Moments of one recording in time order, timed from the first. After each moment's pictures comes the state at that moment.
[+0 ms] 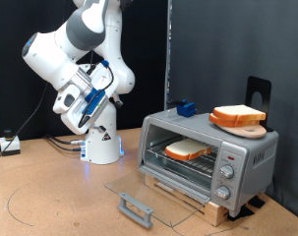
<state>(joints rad) -0.60 -0.34 0.03 -2.56 0.72 1.74 -0.50</state>
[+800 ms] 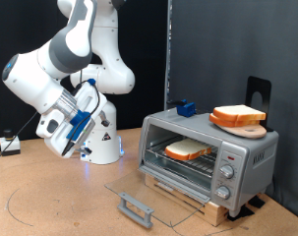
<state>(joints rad) -0.62 -0.07 0.01 -2.39 0.66 1.78 -0.52</state>
